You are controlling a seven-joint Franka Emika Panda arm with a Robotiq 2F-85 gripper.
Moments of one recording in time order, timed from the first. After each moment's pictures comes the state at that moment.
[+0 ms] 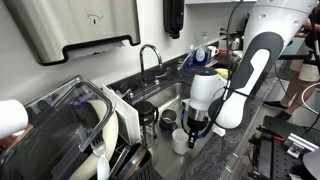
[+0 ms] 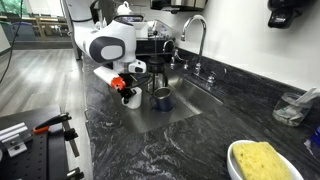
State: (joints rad) arm 0.00 0.45 0.27 -2.50 0.07 2.99 -0.11
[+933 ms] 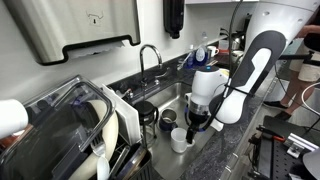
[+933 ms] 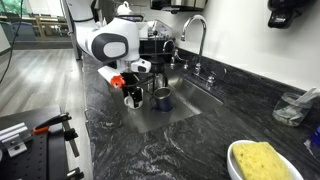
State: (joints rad) arm 0.13 0.41 0.09 -2.51 0.05 2.98 0.05
